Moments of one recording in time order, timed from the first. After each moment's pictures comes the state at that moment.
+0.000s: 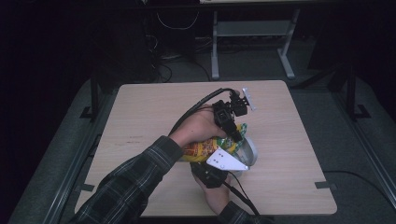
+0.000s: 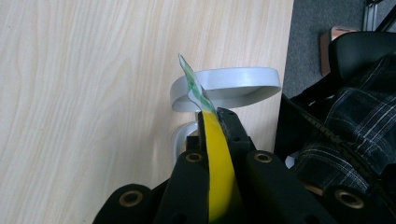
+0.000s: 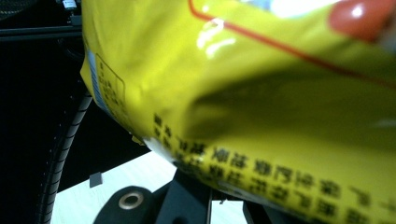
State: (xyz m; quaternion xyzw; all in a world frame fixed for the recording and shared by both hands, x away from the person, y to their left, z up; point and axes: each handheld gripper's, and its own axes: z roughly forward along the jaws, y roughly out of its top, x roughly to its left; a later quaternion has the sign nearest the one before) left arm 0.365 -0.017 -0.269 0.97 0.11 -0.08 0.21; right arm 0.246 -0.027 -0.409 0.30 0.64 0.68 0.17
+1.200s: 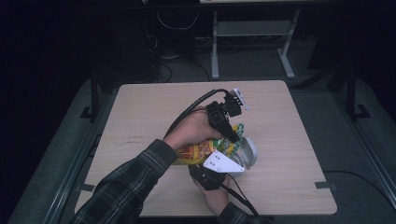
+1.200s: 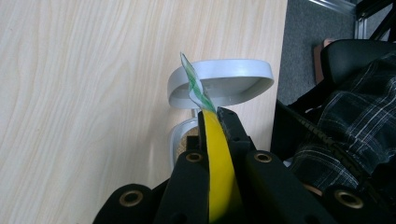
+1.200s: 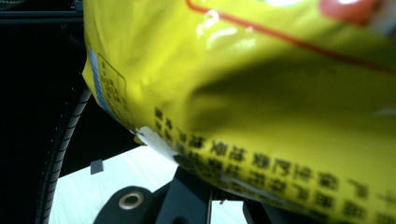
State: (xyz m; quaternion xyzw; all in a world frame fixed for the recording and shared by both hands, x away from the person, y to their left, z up) left arm 0.360 -0.001 -0.270 0.96 0.11 -0.08 0.24; right arm 0.243 -0.022 -0.412 0.28 0.66 0.67 0.18
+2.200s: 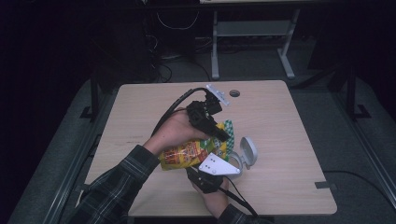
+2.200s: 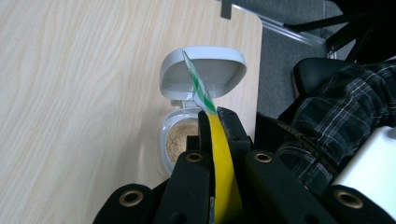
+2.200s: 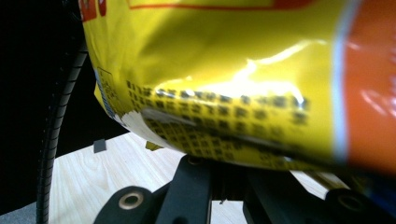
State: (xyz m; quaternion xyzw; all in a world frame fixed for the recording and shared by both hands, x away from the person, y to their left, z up) left arm 0.355 0.050 -0.259 0.93 0.12 -0.10 0.32; right arm 0.240 -0.017 -0.420 0.28 0.69 0.65 0.17
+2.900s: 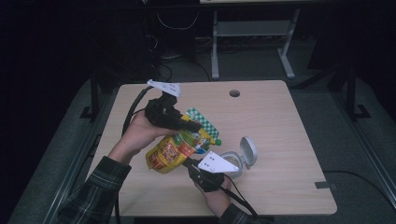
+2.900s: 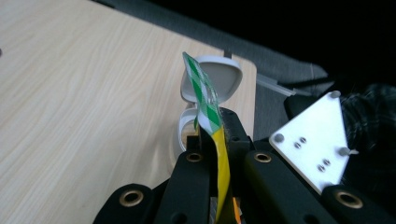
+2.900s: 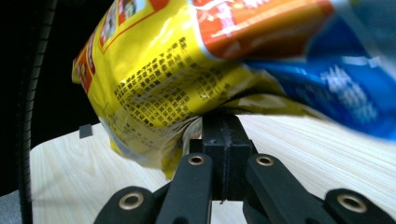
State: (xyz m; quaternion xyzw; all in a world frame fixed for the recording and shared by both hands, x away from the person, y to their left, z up) left arm 0.349 0.150 -0.251 0.87 0.16 -0.08 0.46; right arm 0.243 -0.019 -0.418 0.29 0.71 0.61 0.18
